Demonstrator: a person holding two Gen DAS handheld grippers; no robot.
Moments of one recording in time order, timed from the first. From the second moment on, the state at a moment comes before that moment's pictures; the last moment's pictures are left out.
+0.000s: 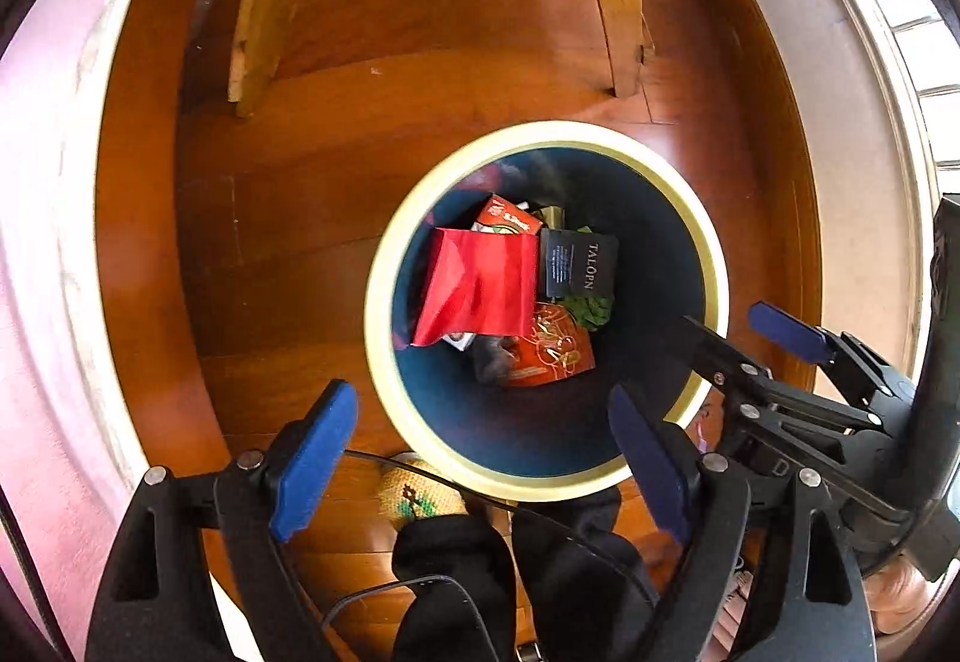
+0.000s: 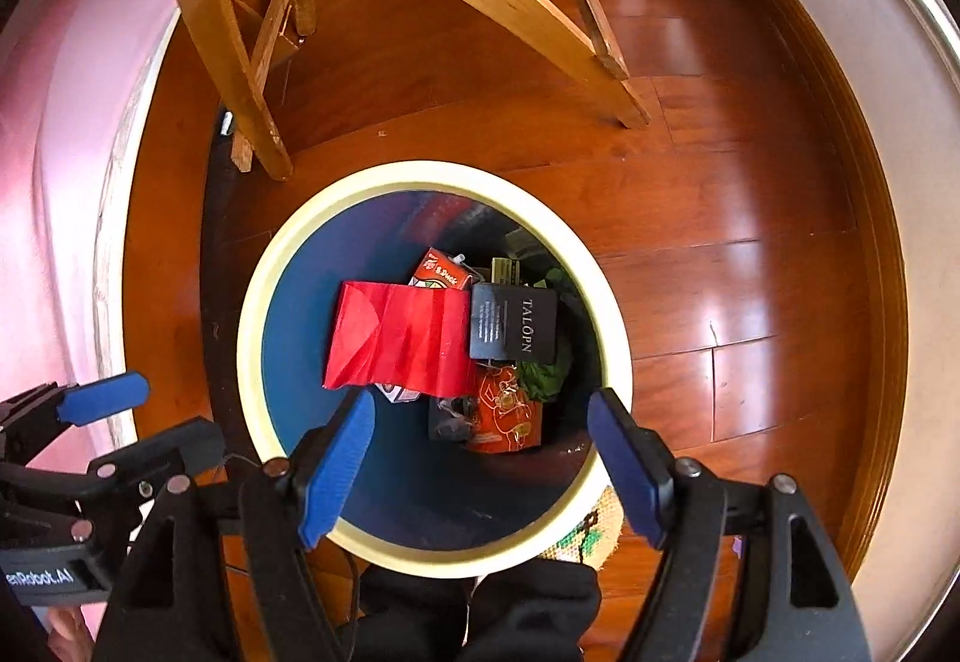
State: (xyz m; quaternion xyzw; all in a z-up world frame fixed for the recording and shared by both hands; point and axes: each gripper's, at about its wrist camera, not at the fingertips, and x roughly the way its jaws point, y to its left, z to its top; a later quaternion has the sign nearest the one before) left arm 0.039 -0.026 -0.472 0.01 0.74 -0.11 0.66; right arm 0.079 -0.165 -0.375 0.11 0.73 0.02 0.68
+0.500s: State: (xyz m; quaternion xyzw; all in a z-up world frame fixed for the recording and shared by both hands) left arm 0.035 -0.008 -0.380 -0.02 0.71 -0.06 0.70; right arm 0.080 -0.164 -0.277 0.11 0.72 0.02 0.69
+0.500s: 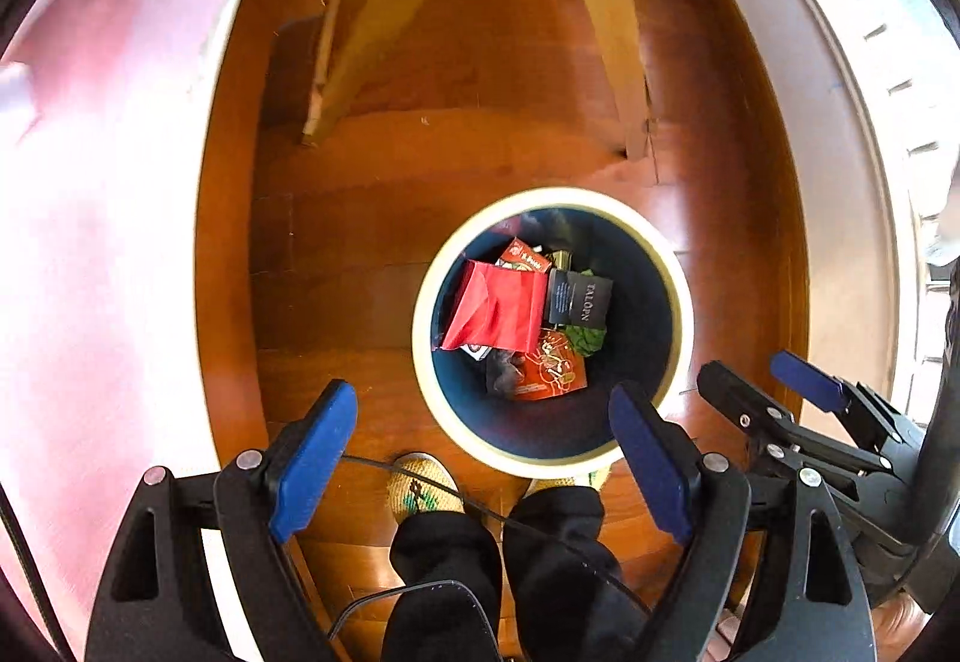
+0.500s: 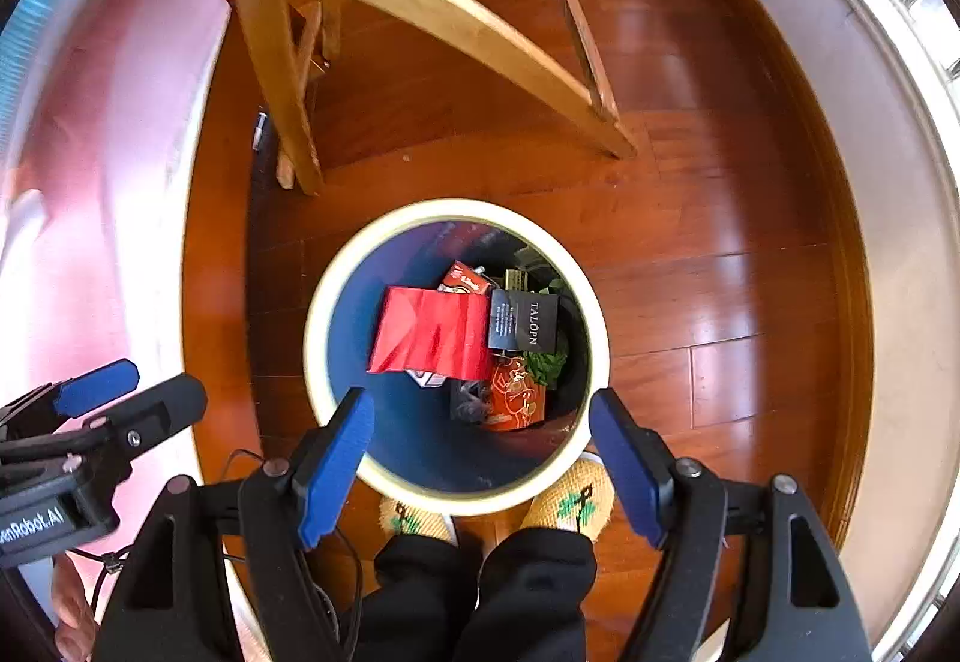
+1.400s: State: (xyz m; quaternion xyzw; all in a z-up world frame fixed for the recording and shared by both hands) left arm 0.029 0.015 -0.019 -0.03 0.55 -0.06 0.83; right arm 0.149 -0.158 0.067 0.07 0.57 0.14 0.81
